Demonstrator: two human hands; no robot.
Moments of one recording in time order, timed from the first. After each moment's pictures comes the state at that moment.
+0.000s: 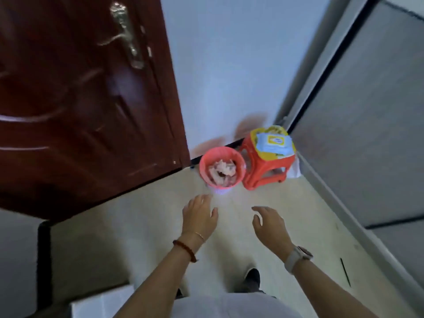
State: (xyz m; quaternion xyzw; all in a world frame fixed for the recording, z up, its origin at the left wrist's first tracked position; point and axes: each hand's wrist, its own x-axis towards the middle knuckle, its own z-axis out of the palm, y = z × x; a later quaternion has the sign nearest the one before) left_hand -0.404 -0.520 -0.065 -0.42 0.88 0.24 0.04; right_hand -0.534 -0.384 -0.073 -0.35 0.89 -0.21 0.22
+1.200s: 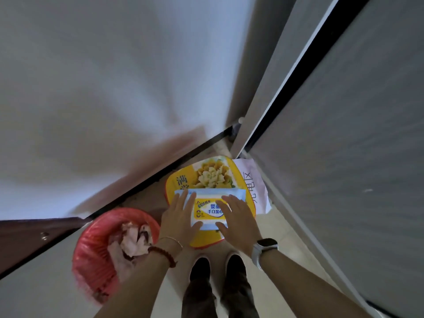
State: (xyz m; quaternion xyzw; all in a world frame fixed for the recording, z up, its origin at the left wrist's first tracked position) left_hand -0.994 -0.696 -0.389 -0.30 0.90 0.27 0.17; right_hand -1.104 -0.560 -0.398 -0.46 0.85 -0.08 0.24
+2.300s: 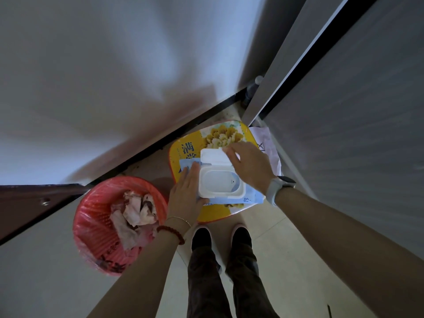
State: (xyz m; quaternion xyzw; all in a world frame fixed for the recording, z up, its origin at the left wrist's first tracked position) left_hand -0.980 -0.687 -0.458 -0.34 0.86 0.35 0.12; right_hand -1.153 -0.613 -0.414 -0.41 0.86 -0.21 0.23
